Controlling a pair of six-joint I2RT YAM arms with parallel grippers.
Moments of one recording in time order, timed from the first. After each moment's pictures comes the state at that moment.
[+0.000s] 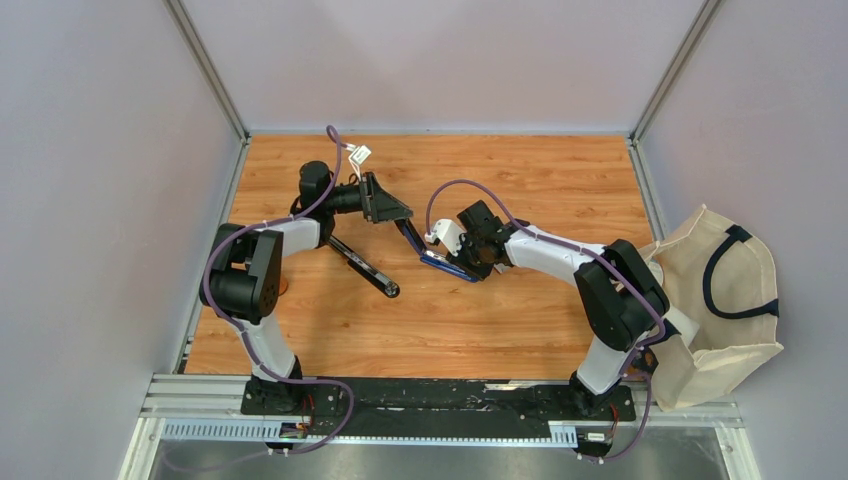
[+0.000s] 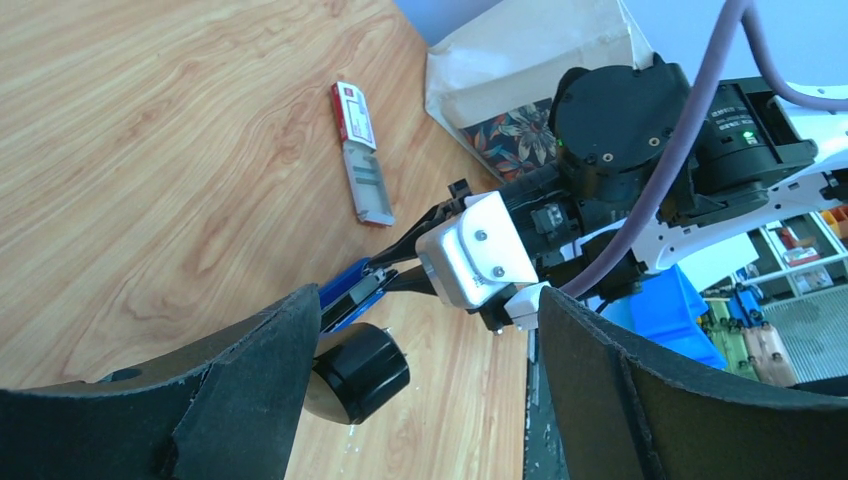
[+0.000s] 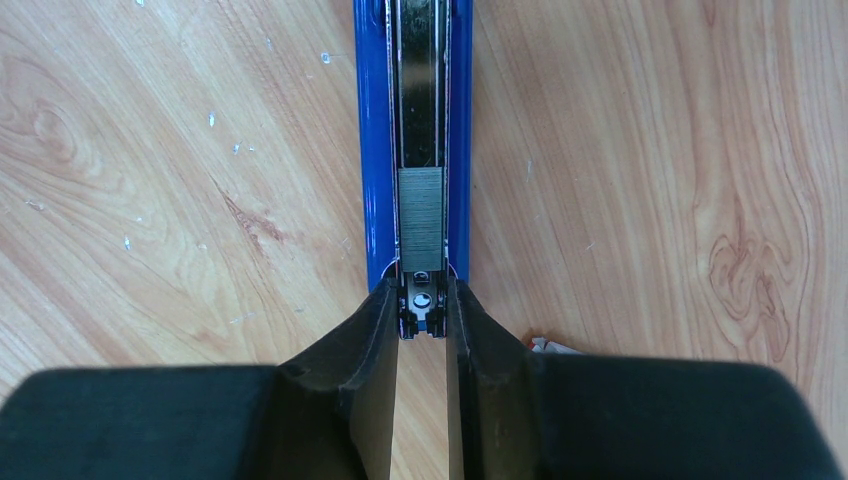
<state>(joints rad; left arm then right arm) -0.19 1.80 0.95 0.73 1.17 -0.70 0.65 1.73 1.07 -0.44 -0.12 -0.50</state>
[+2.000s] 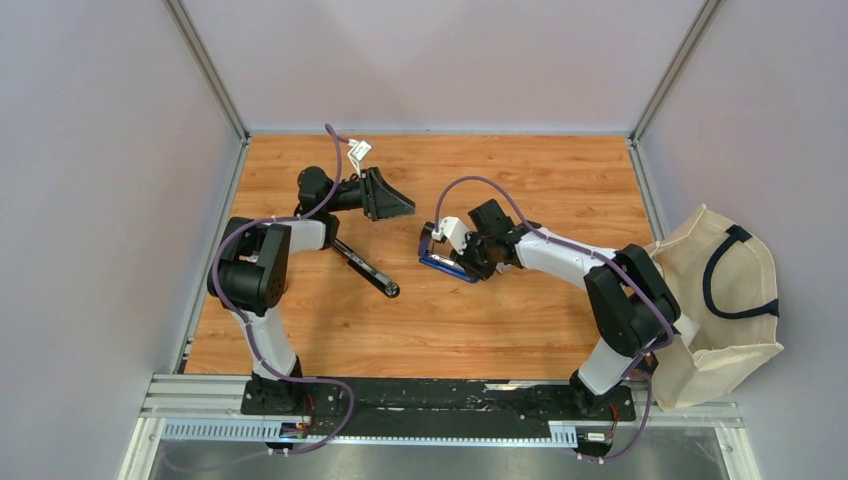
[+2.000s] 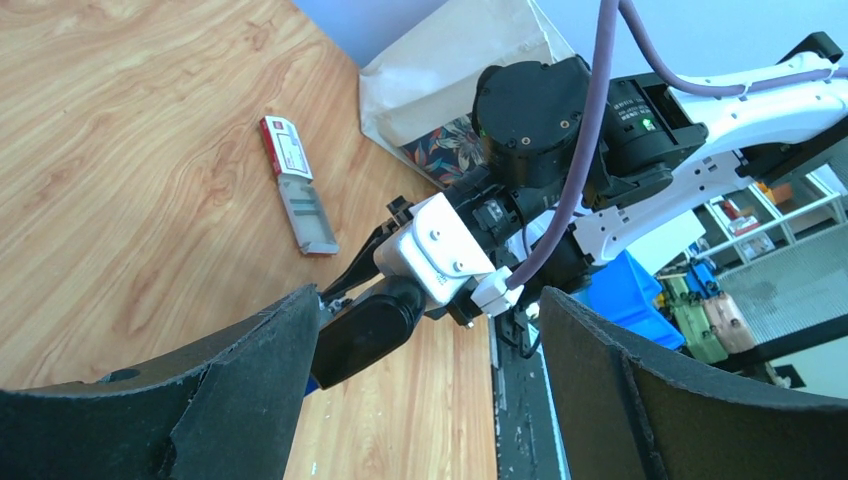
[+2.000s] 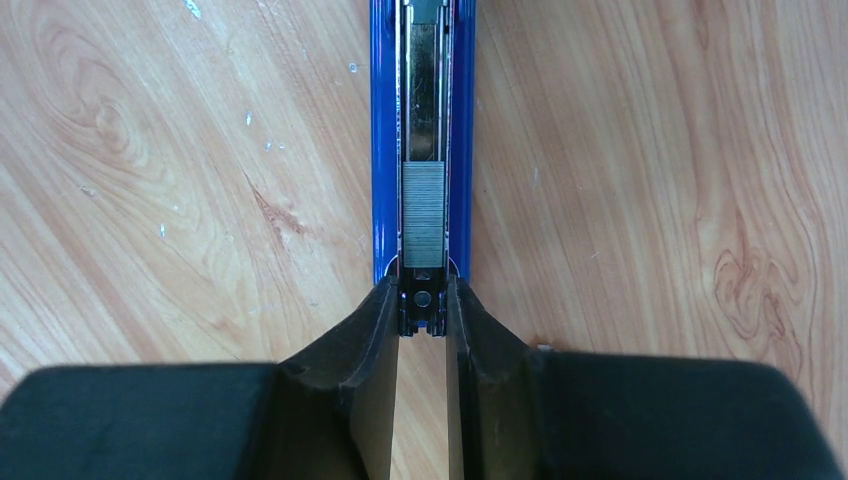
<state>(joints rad) -0.21 1.86 0.95 1.15 1.23 -1.01 0.60 1.68 1.02 -0.38 -0.24 -0.52</state>
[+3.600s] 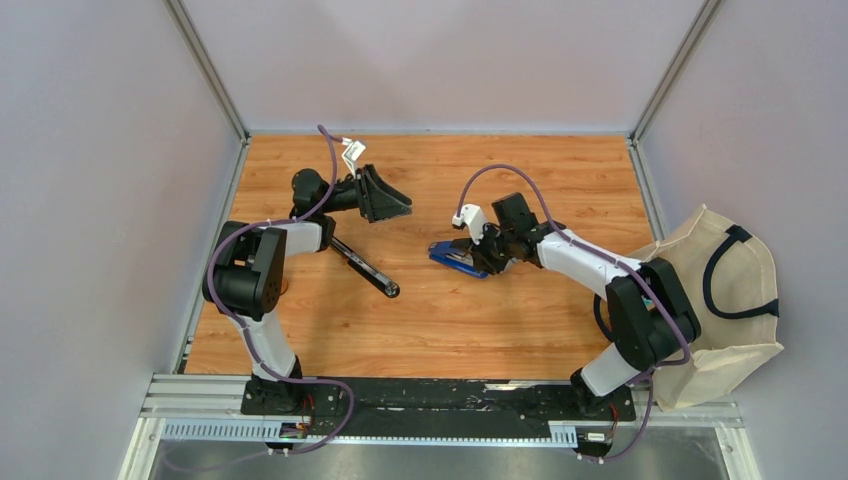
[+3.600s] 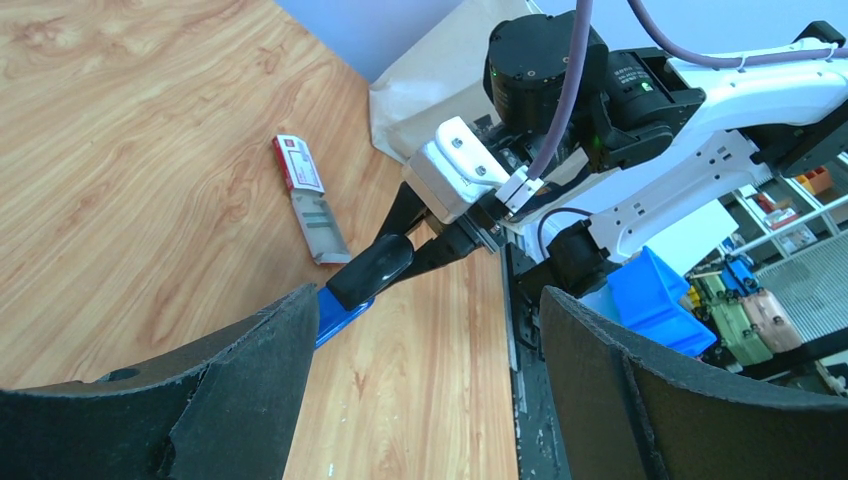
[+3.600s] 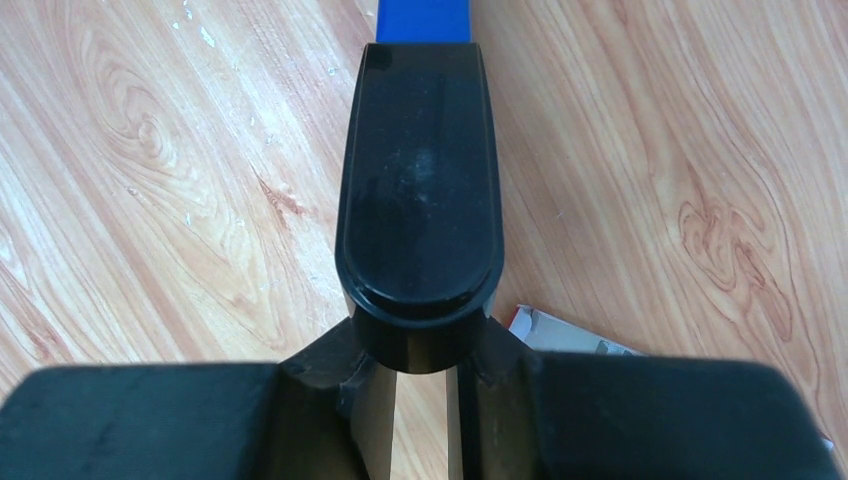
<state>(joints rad) -0.19 1.82 0.92 1.20 1.22 -0.98 0.49 1.57 0.95 -0.34 -0.38 -0.46</state>
